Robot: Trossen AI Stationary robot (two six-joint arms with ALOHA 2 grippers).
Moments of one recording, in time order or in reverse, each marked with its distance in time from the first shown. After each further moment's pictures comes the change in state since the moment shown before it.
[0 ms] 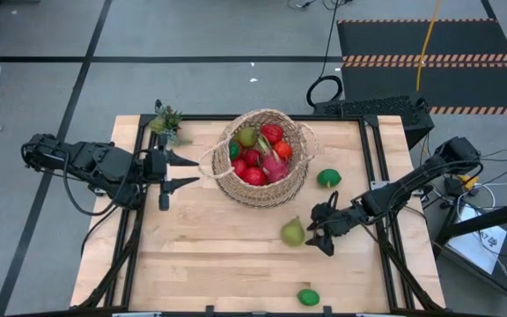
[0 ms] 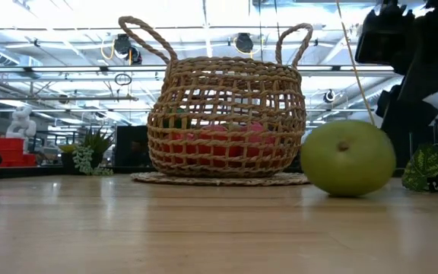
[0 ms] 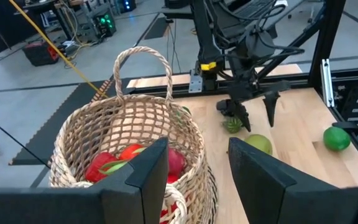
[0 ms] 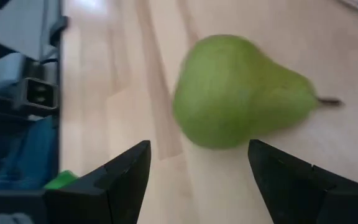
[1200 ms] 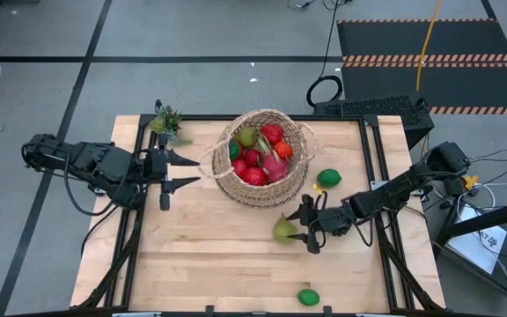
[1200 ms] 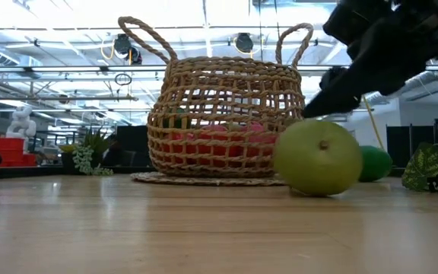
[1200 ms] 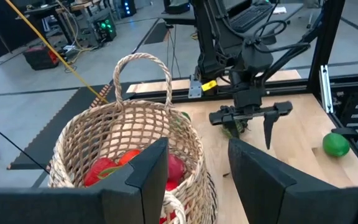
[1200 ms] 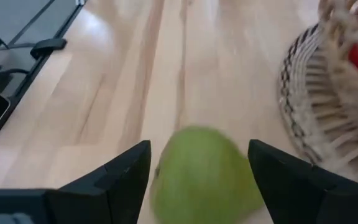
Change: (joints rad) left arm 0.000 0.008 0.000 0.029 0.000 0.008; right arm -0.065 0.180 0.021 0.360 0.149 -0.547
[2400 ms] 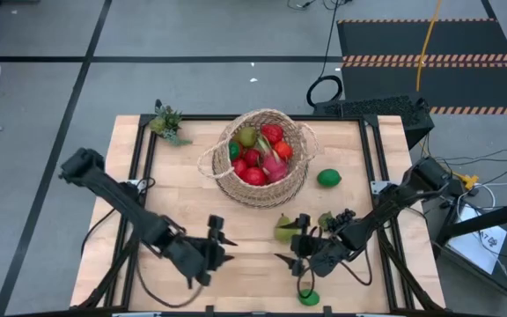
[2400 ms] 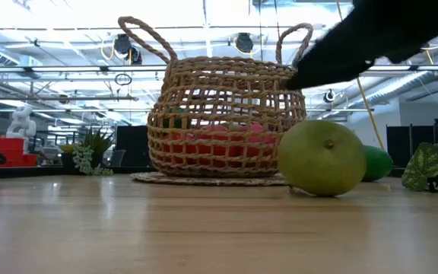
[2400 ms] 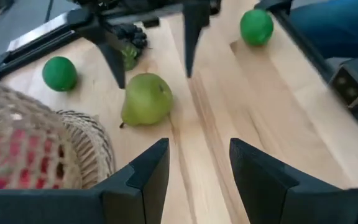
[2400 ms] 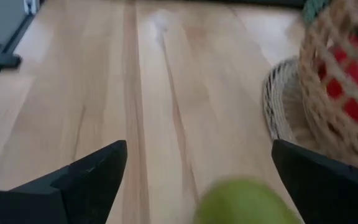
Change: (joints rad) left arm -0.322 0.642 0.000 0.180 -0.052 -0.076; right arm 0.249 0.282 0.330 -0.179 0.500 0.103
